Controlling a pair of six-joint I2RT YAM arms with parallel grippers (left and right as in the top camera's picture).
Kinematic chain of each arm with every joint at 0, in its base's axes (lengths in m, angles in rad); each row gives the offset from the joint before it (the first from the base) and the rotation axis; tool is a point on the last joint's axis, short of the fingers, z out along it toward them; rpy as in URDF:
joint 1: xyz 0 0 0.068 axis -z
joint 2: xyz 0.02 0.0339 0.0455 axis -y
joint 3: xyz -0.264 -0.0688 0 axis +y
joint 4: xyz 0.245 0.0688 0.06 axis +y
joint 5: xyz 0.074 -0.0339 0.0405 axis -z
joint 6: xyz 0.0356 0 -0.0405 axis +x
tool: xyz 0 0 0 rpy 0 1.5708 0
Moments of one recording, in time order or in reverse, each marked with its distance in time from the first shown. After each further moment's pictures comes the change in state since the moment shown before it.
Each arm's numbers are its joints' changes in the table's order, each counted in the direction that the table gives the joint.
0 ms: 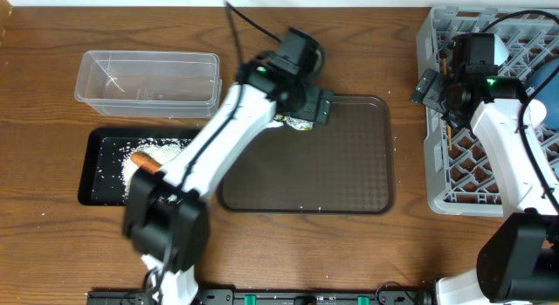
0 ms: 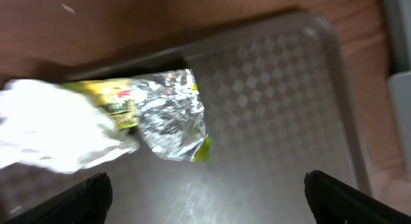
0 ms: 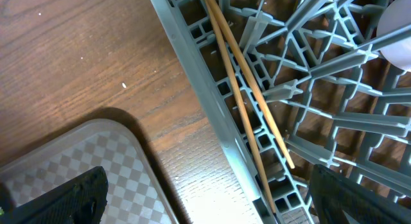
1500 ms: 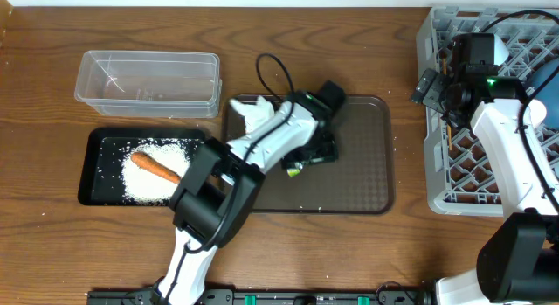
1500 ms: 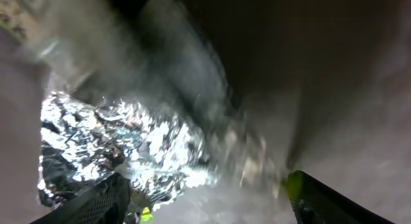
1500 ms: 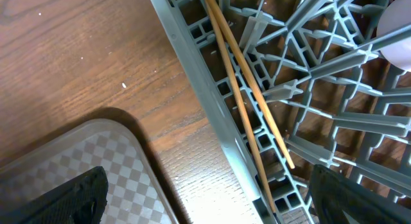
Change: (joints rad) left arm 0.137 -0.222 0.082 0.105 -0.001 -0.538; right arm 0.000 0.000 0.000 0.000 0.000 0.000
